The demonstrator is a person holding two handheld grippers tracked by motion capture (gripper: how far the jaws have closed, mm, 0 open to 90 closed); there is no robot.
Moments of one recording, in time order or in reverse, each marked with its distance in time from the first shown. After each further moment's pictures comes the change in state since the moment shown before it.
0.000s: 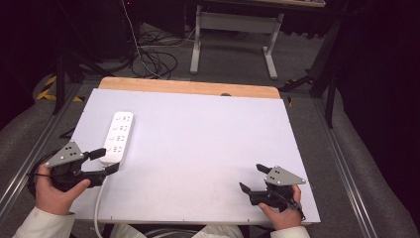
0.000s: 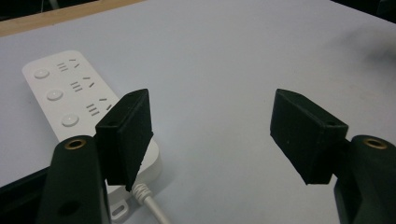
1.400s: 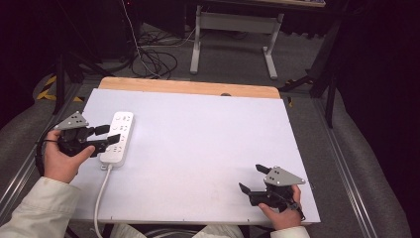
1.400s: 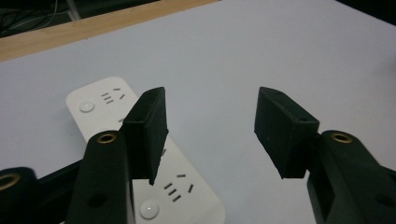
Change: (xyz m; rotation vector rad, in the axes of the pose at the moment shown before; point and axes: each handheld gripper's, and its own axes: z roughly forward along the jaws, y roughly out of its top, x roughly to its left) left arm 0.056 0.038 0.034 0.032 0.037 -0.032; right arm 0.001 0.000 0.001 0.001 0.008 -0.006
